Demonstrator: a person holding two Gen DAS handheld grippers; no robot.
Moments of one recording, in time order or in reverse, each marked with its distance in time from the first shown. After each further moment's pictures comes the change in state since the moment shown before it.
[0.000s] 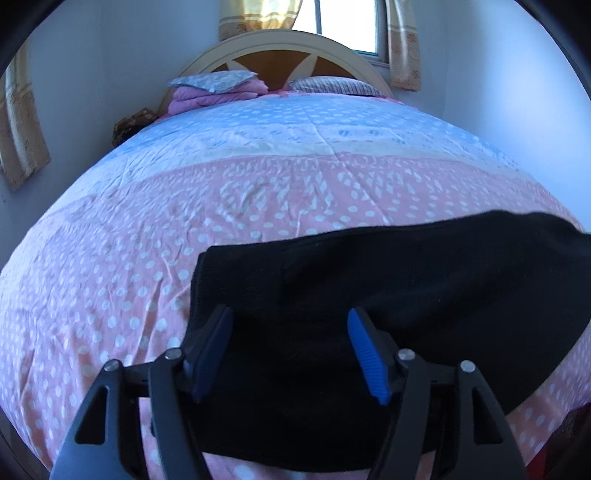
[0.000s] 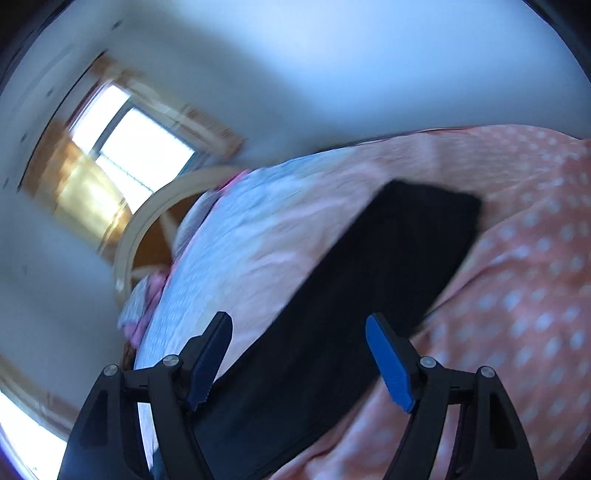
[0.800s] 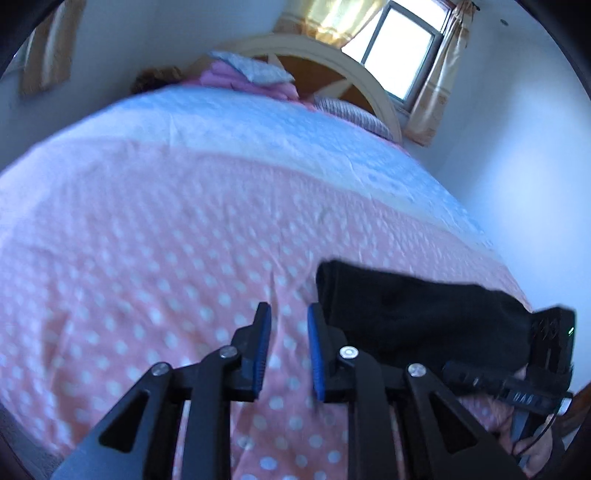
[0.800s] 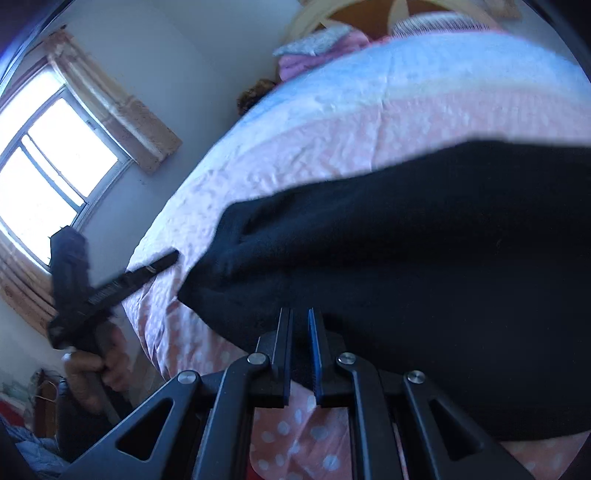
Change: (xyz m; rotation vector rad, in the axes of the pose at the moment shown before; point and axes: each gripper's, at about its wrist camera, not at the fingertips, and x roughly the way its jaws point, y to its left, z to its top) left arm -0.042 0.126 0.001 -0.267 -0.044 -0.194; right arm 0.099 0.313 -0.425 -0.752 0.776 0.434
